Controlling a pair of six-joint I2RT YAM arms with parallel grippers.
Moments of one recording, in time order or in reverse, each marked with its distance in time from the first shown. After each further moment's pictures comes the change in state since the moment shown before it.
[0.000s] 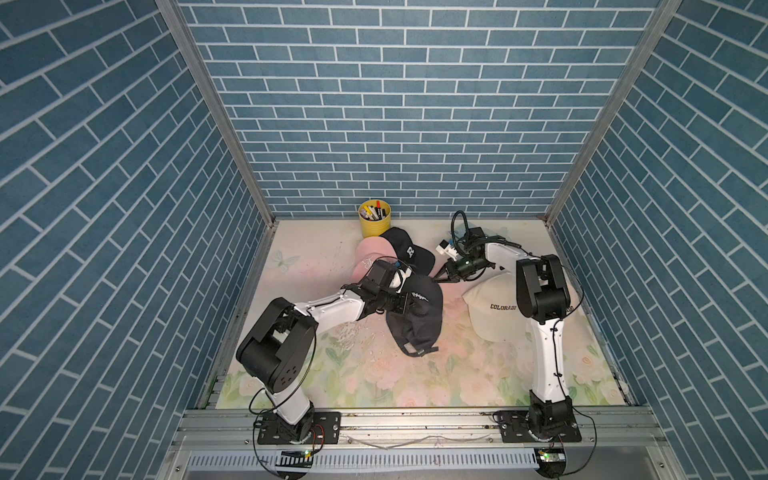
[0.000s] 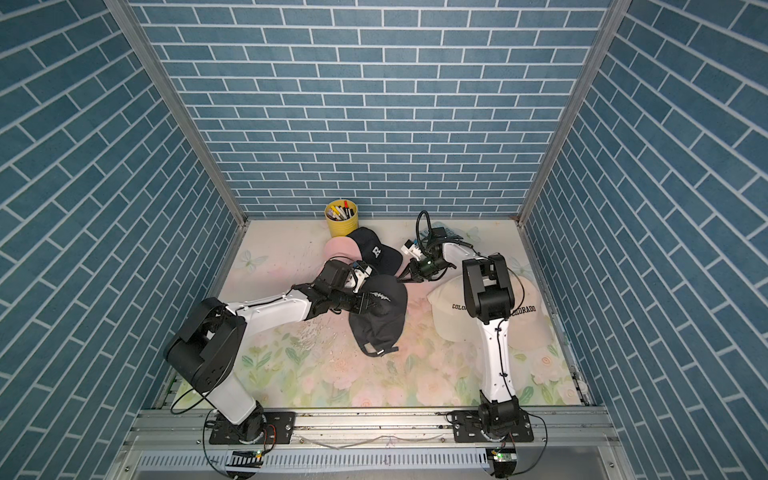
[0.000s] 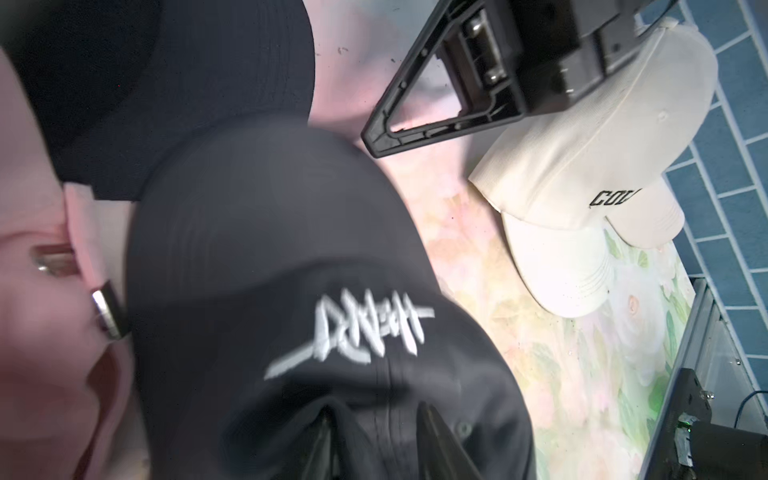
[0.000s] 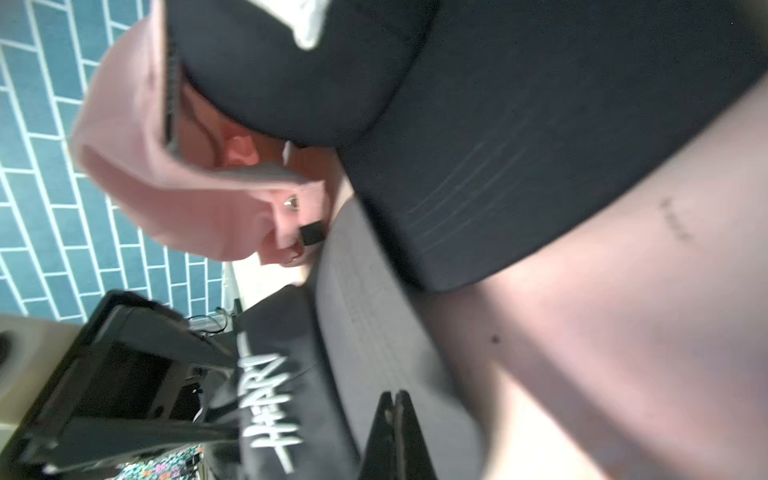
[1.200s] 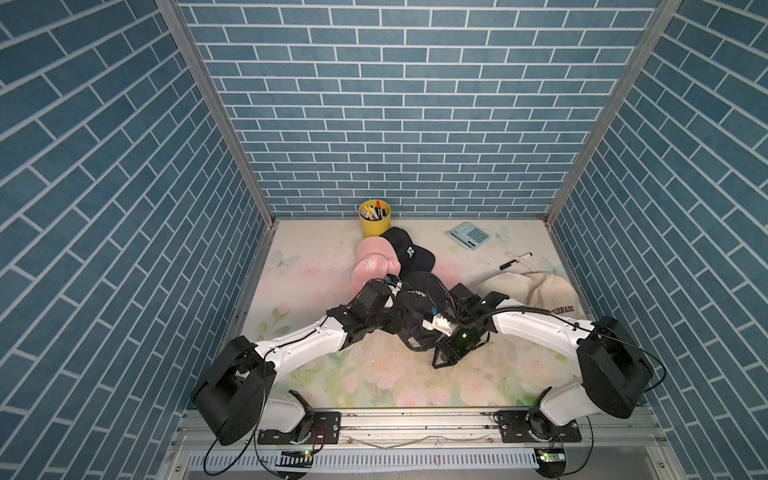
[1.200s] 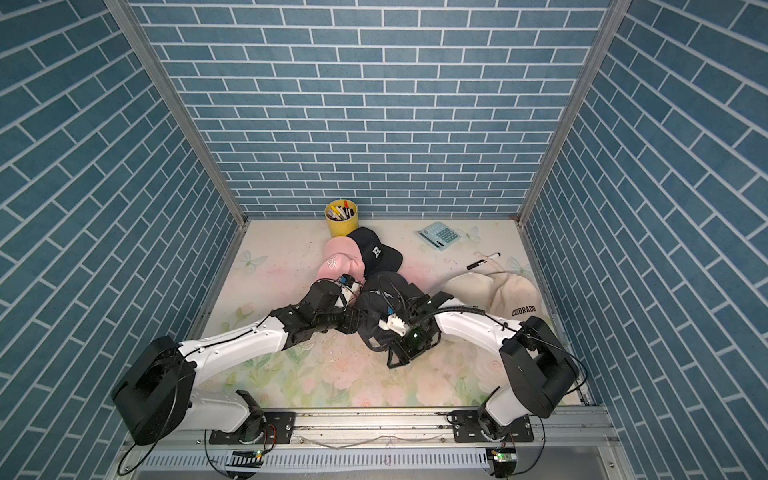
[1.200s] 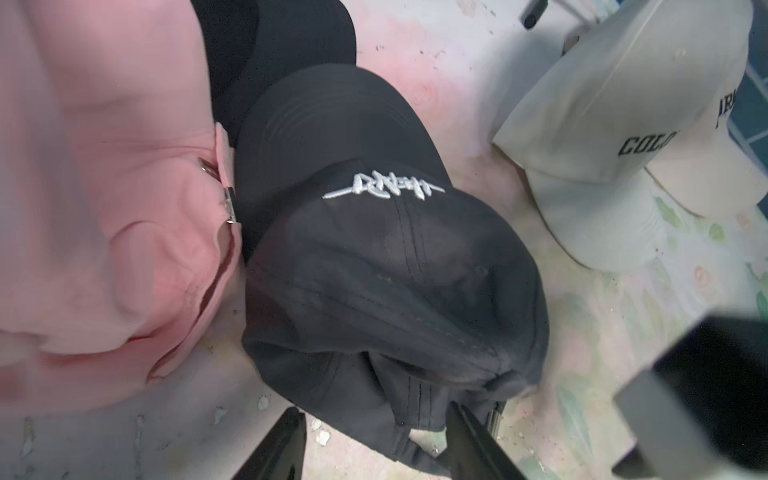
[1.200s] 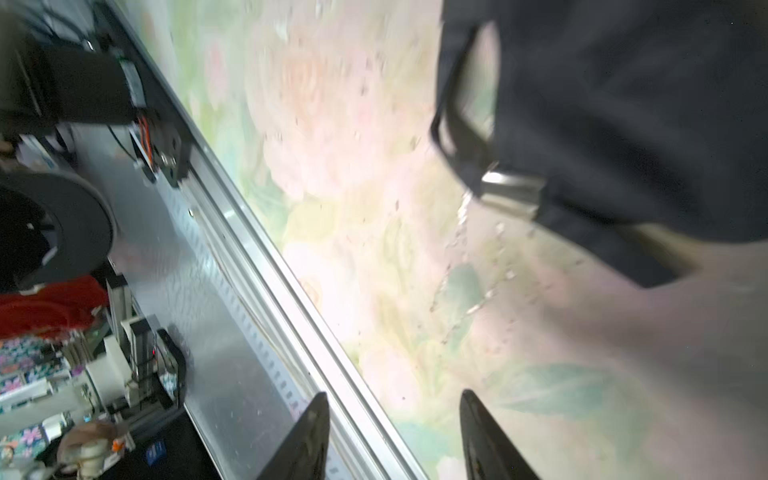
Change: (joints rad) left arm -0.109 -0.336 -0.229 -0.055 -0.286 -0.023; right arm 0.506 -0.784 -0.847 0.002 0.374 0.122
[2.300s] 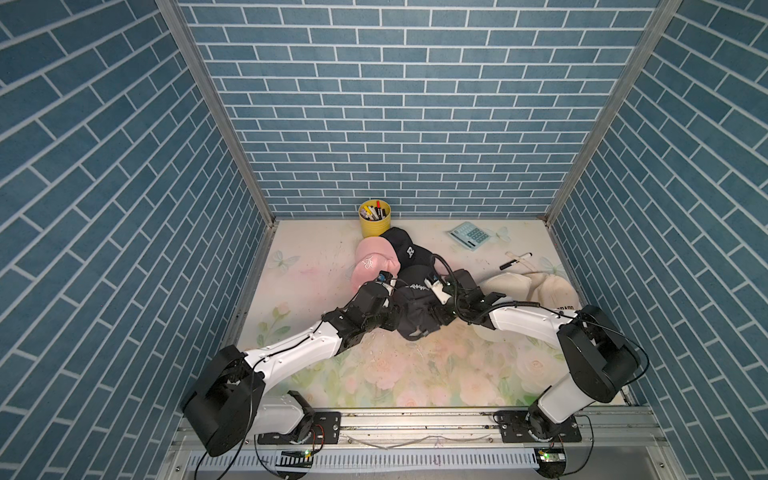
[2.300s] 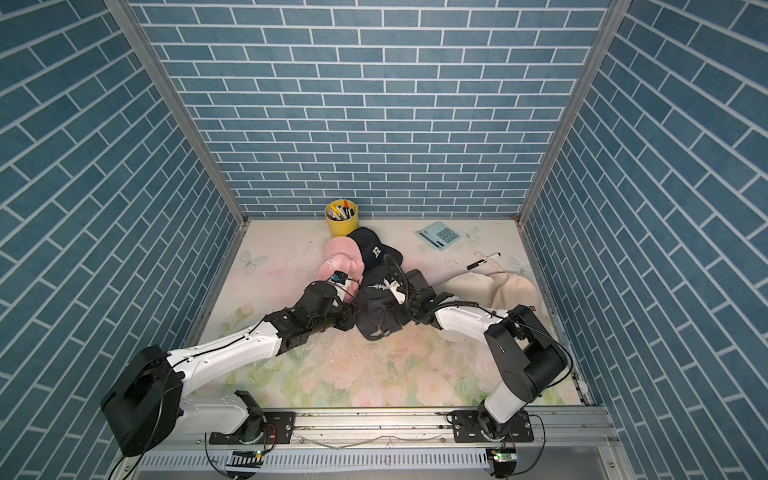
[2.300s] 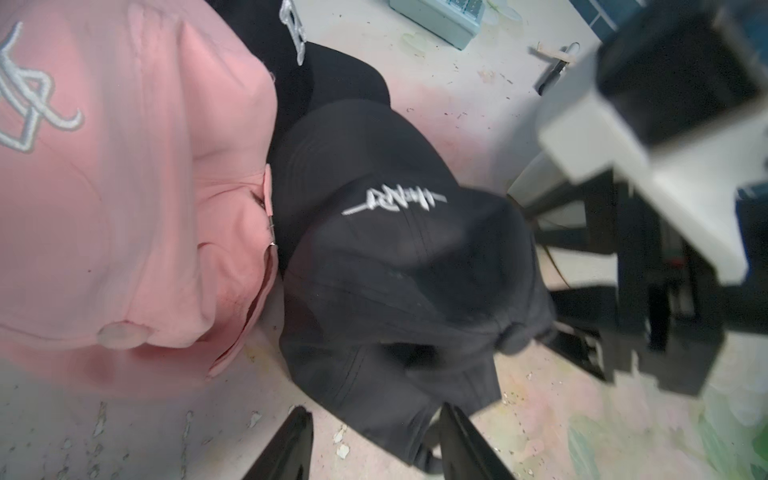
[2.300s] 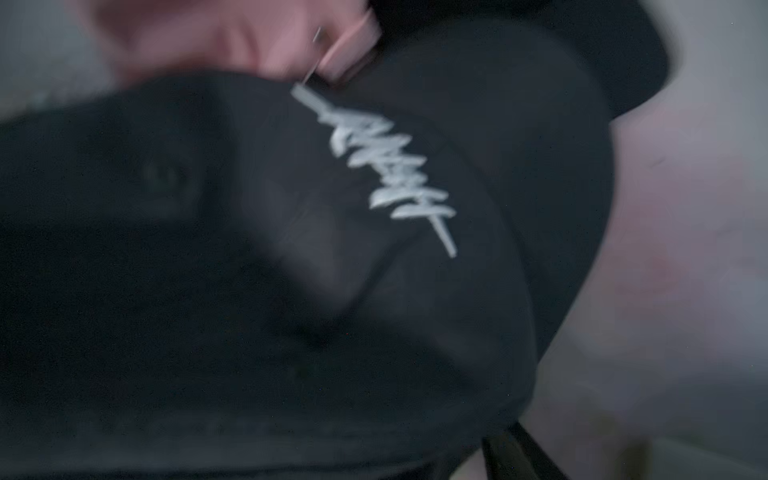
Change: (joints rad) left arm -0.013 -0.038 -0.016 0.040 -0.095 -0.019; right arm -0.113 0.097 -0.007 0.759 0.608 -0.099
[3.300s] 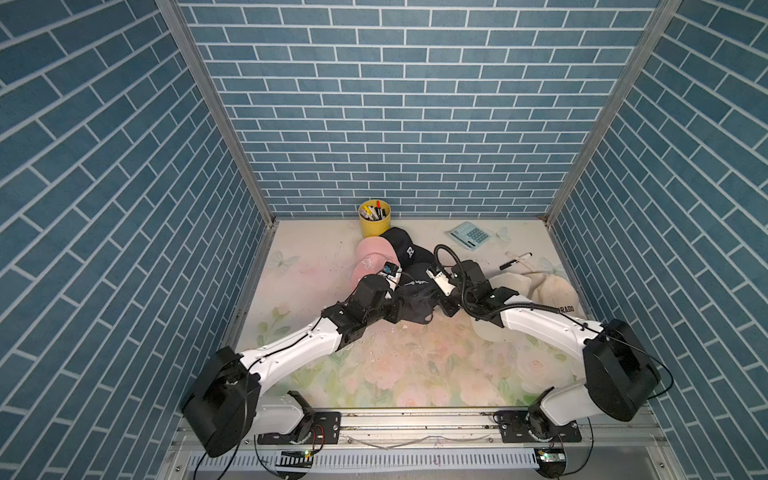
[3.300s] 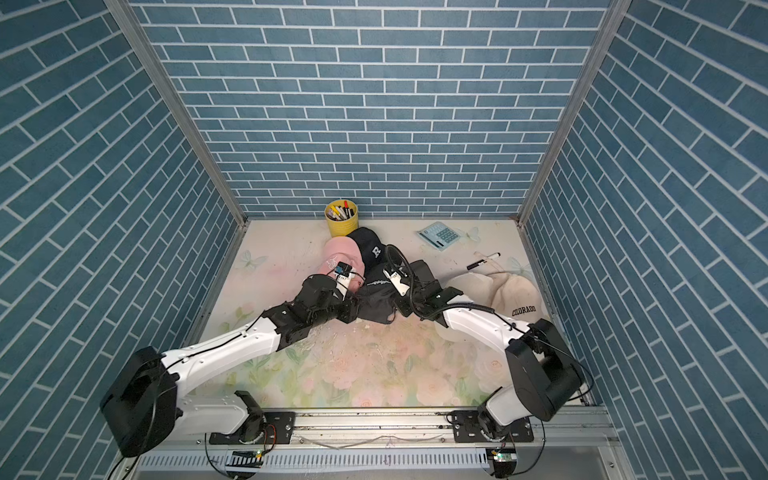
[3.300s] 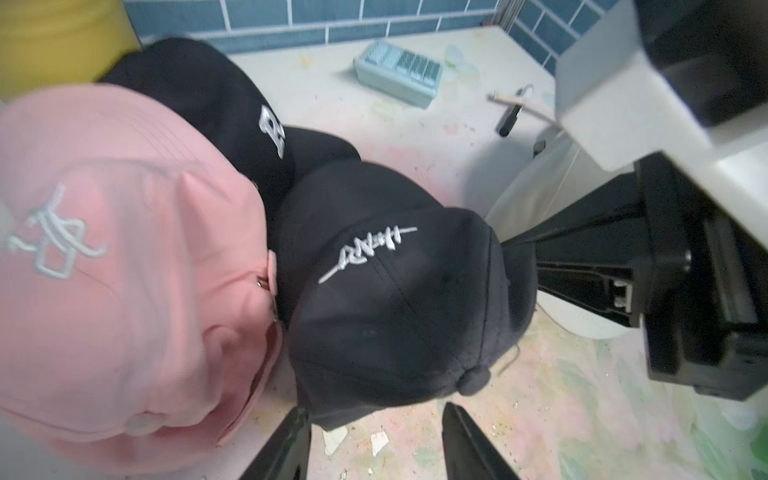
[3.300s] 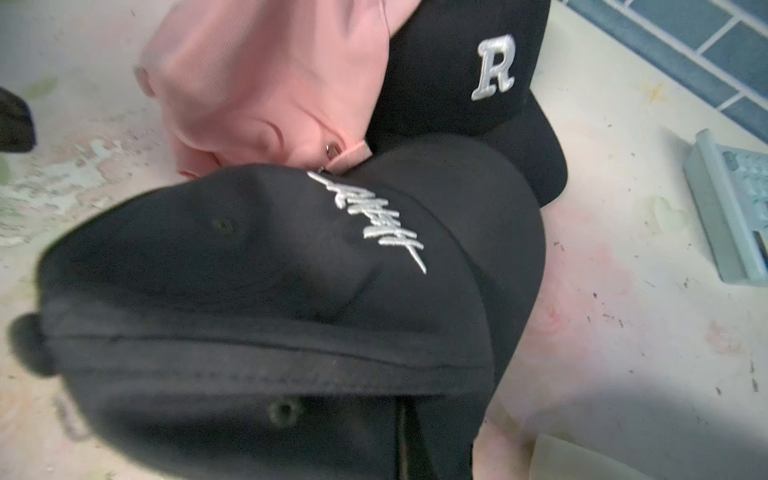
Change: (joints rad) left arm -0.008 -0.056 0.060 0.017 -0.027 0.116; right arm 0.001 -0.146 0.092 -0.224 -0.064 -0.077
